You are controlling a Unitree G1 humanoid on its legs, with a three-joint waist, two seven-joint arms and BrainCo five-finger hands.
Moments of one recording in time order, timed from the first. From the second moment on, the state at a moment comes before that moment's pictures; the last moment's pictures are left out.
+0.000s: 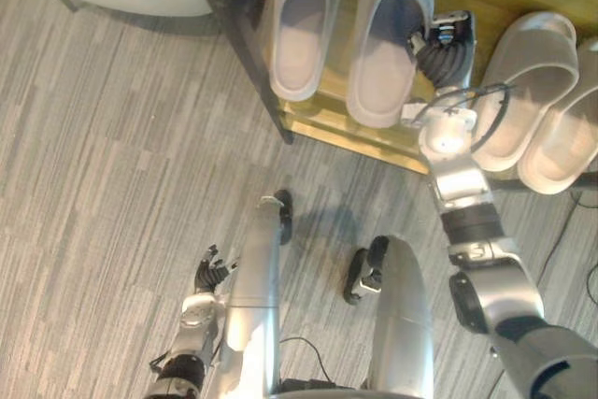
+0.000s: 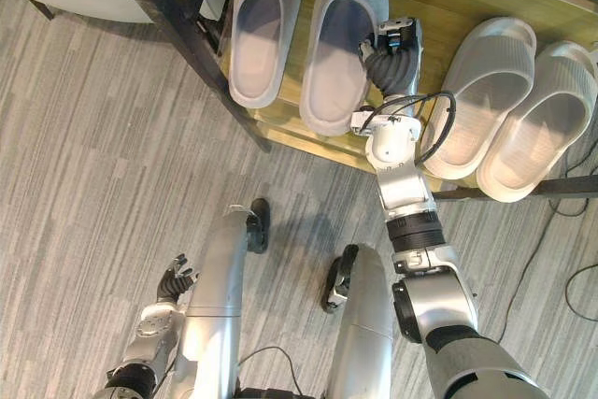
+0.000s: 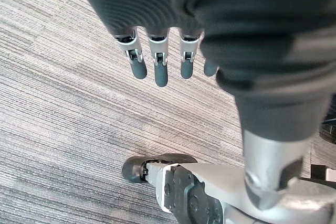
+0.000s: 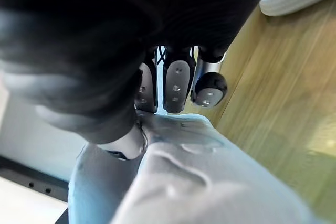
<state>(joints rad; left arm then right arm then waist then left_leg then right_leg) -0.12 0.13 0.05 0.82 -0.16 -0.16 0.13 -0.91 -0.33 0.04 0.46 -0.11 -0.11 -0.41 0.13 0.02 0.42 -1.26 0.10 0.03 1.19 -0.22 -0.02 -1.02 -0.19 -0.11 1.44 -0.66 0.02</state>
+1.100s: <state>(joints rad) -0.12 0.12 0.06 0.84 -0.20 -0.18 0.15 -0.79 -0.17 0.04 0.44 0.09 -0.15 -0.41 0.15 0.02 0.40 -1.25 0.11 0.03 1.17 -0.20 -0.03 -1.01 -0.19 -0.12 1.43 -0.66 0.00</state>
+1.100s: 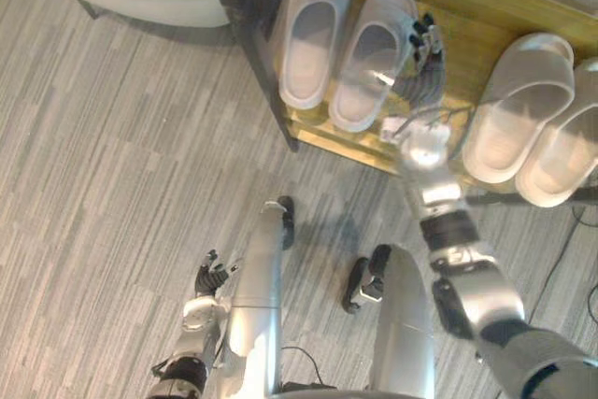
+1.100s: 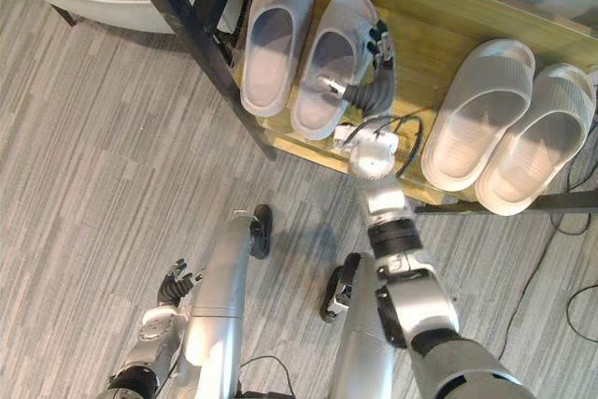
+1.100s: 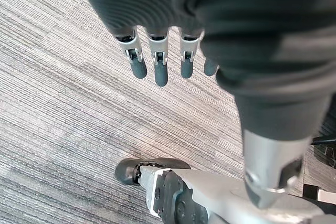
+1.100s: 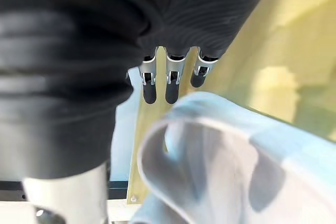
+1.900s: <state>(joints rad) -0.11 0.10 0.10 0.82 -0.18 -0.16 0.15 -0.79 -0.15 0.02 0.48 0.28 -0.21 -0.30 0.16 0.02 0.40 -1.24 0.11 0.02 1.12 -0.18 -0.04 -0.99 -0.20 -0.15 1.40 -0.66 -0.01</state>
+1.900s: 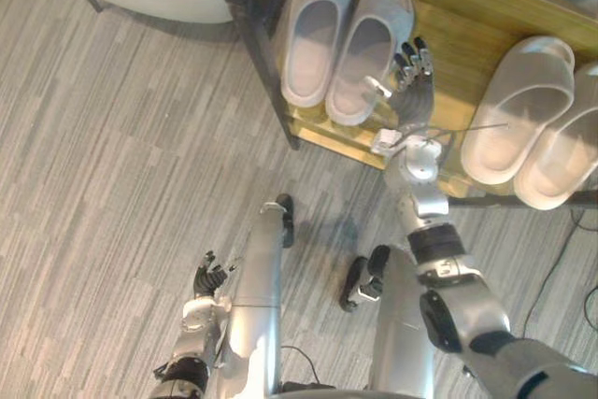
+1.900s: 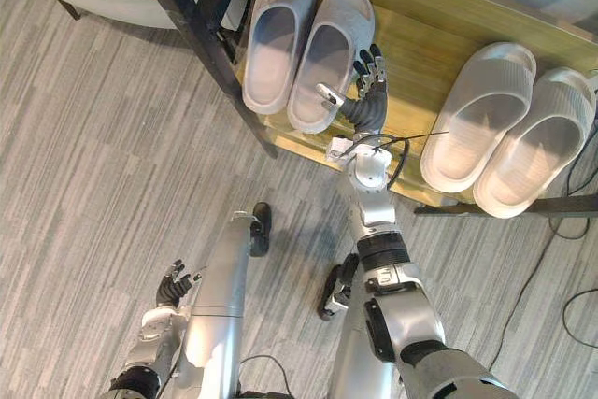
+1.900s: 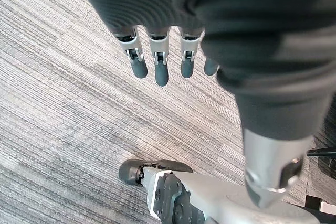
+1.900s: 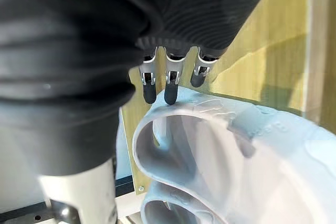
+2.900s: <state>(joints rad) 0.01 0.20 -0.04 0.89 -0.07 -0.15 0.10 -0.04 -0.11 0.21 0.14 -0.08 -0.18 -0.15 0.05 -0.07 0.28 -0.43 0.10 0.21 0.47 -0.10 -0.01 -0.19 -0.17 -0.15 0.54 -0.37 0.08</state>
